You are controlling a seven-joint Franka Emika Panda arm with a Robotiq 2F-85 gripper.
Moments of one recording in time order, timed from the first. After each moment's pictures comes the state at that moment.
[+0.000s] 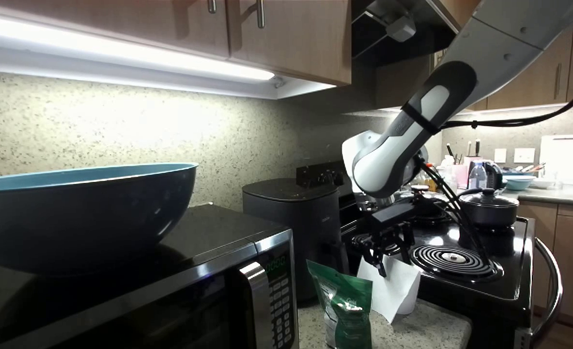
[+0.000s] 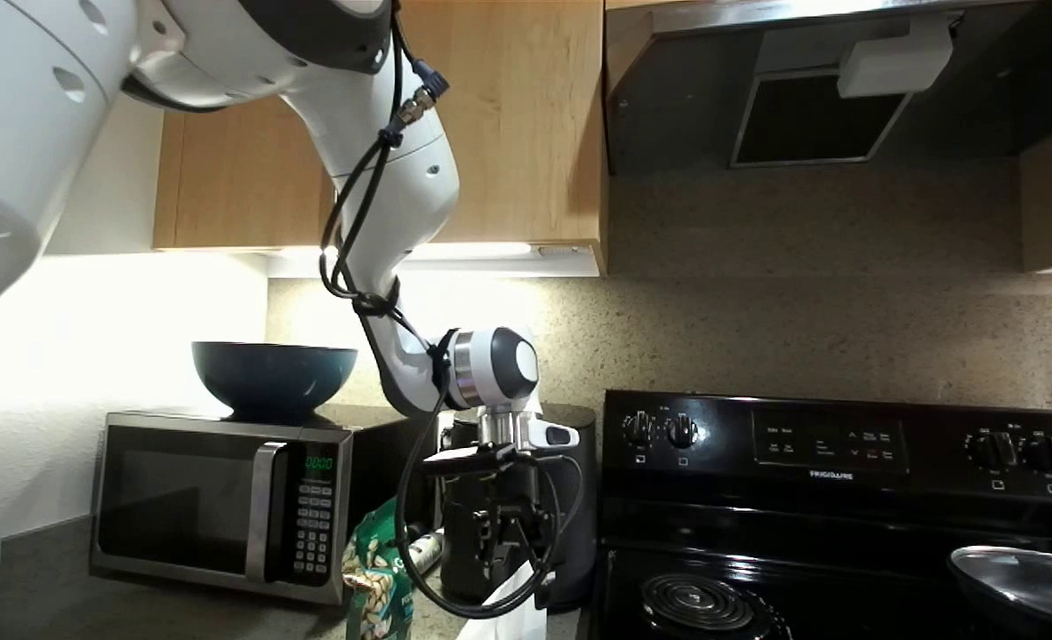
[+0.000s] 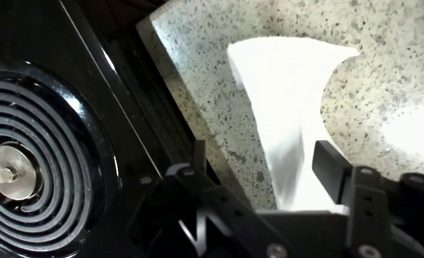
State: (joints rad) arm -0.03 0.24 -0.05 -2.15 -0.24 2.21 0.45
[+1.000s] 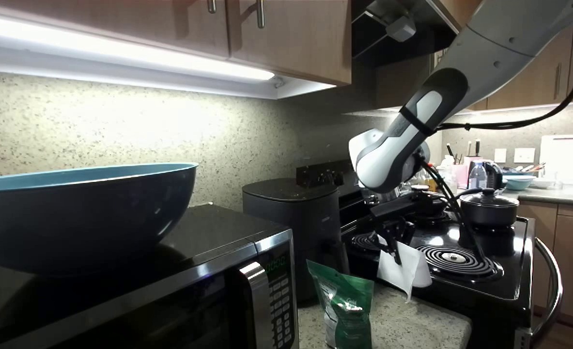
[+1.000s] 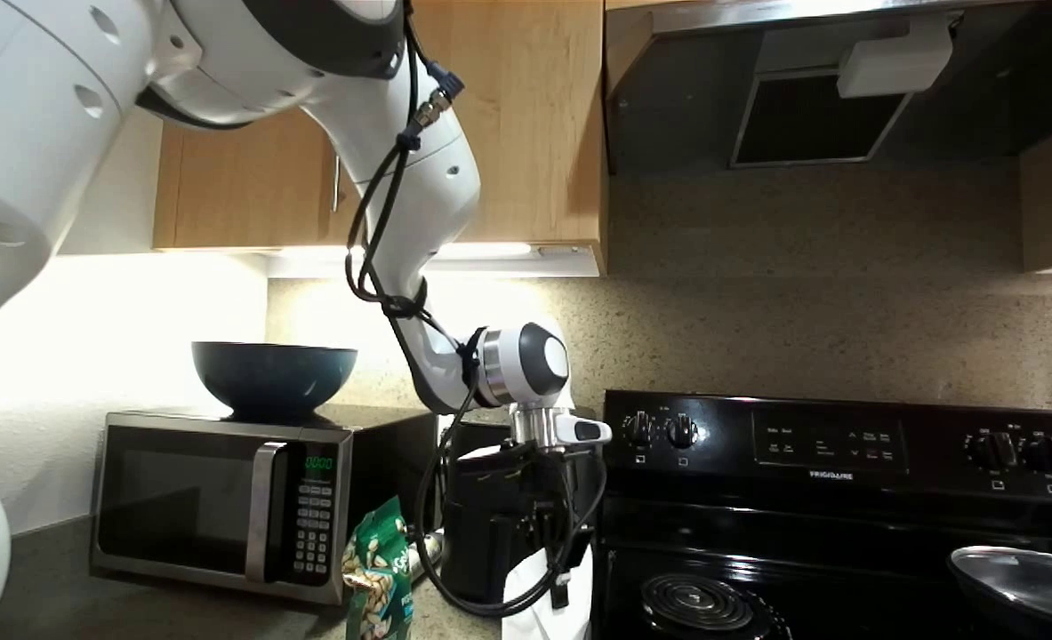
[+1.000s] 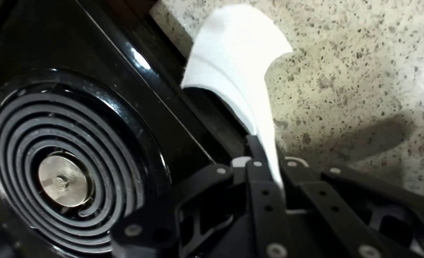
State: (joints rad) arm -0.01 0.27 -0.14 -2.10 -0.23 2.21 0.58
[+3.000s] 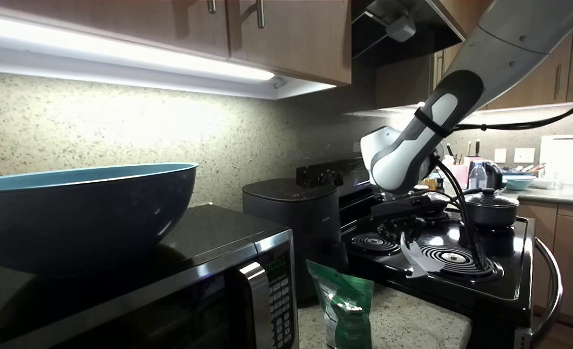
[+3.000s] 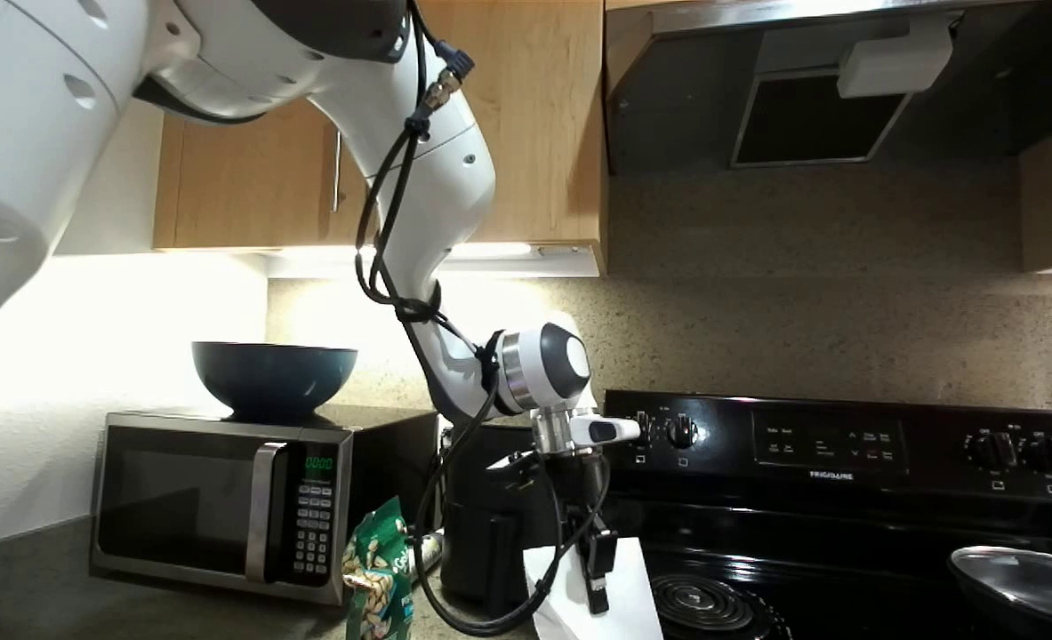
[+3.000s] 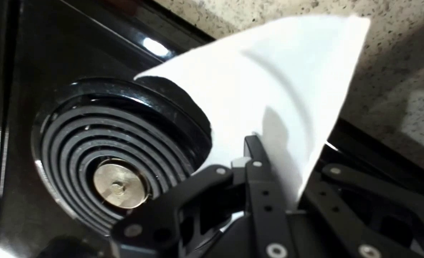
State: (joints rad) arm -0.05 0.26 -0.17 -2.13 -0.32 2.31 0.91
